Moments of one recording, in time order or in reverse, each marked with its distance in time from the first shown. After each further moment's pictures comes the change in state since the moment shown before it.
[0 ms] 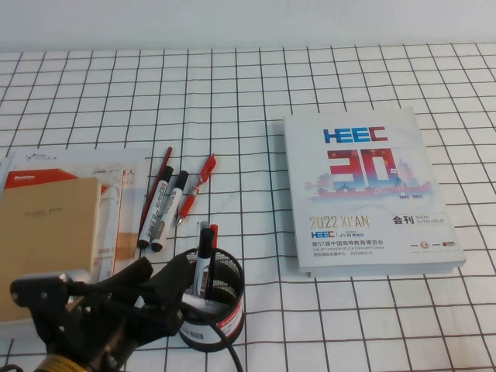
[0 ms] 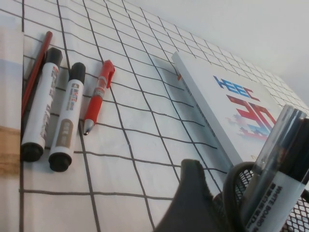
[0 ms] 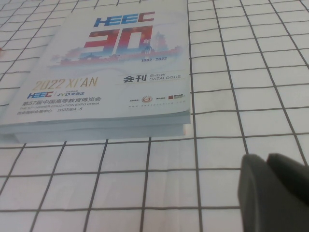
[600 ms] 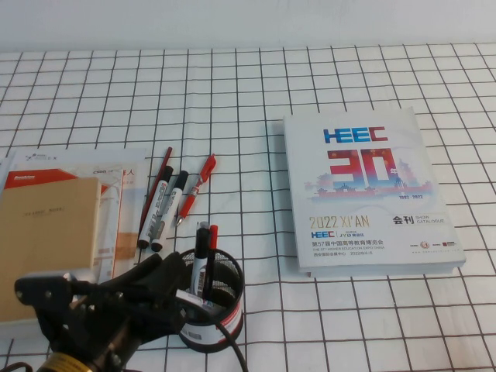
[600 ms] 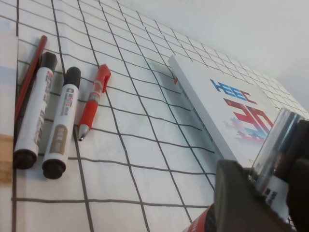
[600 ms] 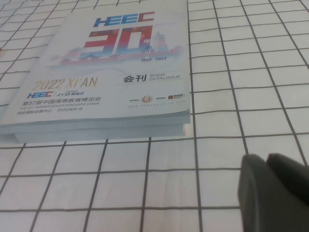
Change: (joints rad) right arm 0.000 0.000 0.000 0.000 0.000 0.000; left arm 0.000 0.039 -0.007 0.007 -0.044 -0.009
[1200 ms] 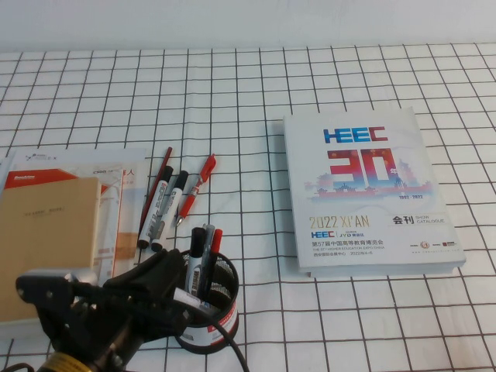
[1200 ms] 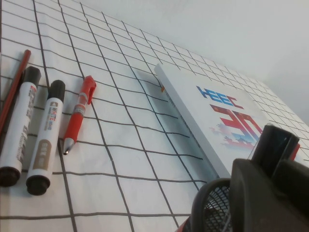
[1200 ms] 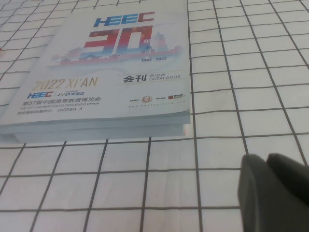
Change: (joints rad) right arm 0.000 0.000 0.000 0.000 0.000 0.000; left arm -0.002 0.000 0.000 0.026 -0.032 0.019
